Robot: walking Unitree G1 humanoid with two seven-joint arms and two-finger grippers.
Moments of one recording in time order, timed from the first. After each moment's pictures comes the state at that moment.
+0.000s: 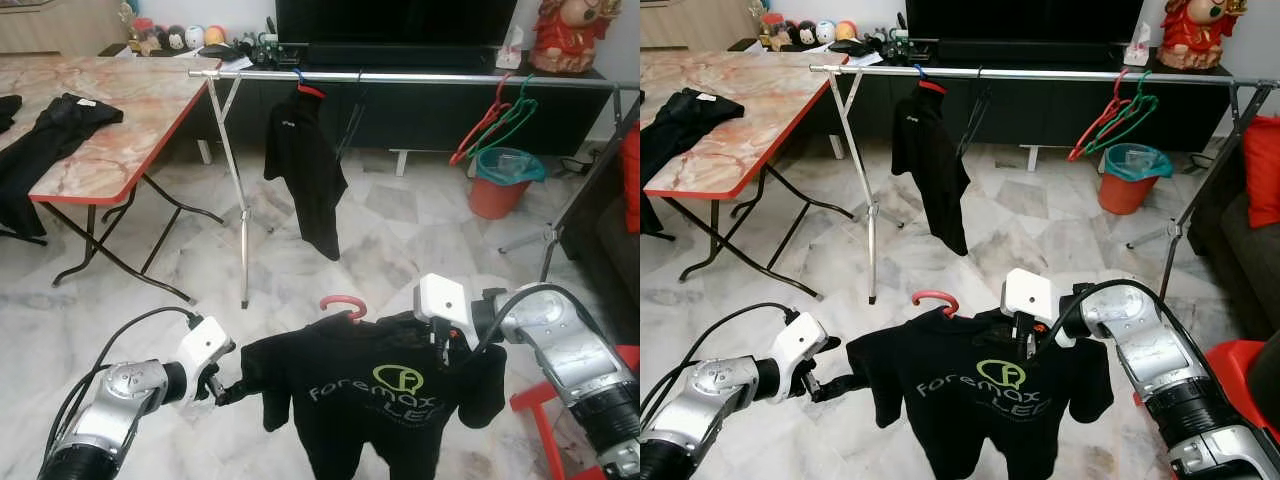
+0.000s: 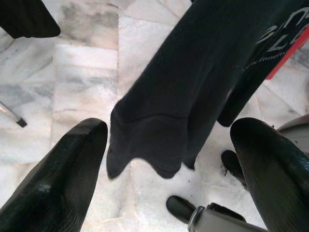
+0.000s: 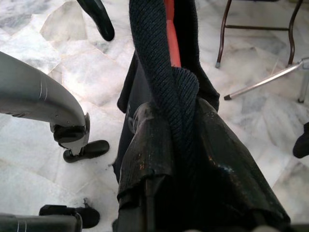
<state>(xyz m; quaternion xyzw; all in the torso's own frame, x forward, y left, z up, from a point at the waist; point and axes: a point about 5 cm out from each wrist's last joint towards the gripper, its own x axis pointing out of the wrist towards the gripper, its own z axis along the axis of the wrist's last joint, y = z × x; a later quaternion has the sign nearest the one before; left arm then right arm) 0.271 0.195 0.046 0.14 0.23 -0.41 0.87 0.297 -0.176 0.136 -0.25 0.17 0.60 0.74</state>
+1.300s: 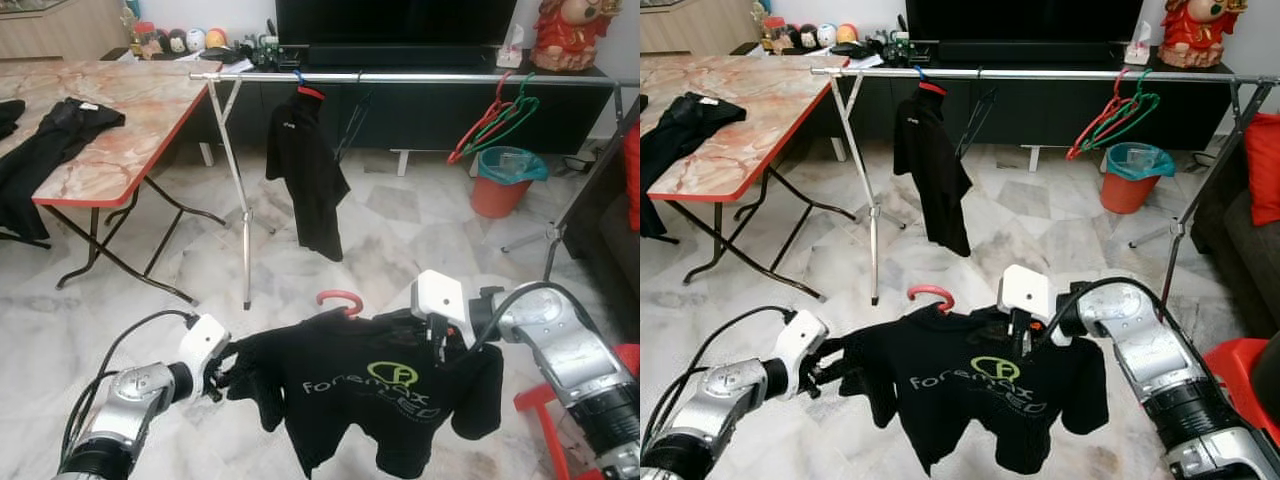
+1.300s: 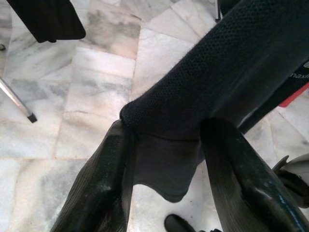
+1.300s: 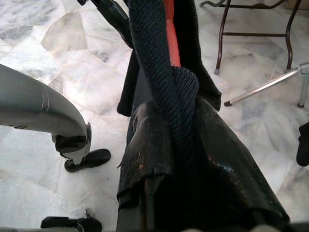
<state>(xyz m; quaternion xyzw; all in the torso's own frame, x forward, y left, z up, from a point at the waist) 0.280 0.197 0.033 0.10 0.22 -0.36 0.90 0.295 -0.171 0.137 -0.24 0.16 0.60 0.75</state>
